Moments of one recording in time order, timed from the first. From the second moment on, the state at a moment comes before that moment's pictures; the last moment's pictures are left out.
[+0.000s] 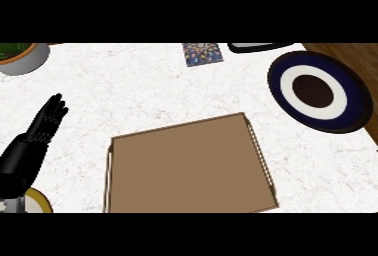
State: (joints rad) left arm 0.03 0.41 0.00 -1.70 0.11 -0.03 -0.06; right arm -0.26 -0.77 -0.34 -2.03 0.04 0.69 0.04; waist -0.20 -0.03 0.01
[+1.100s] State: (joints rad) left arm -0.18 0.35 -0.07 -1.64 0.07 -0.14 -0.01; right arm -0.13 -0.71 -0.59 -1.34 0.38 0.41 -0.65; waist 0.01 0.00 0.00
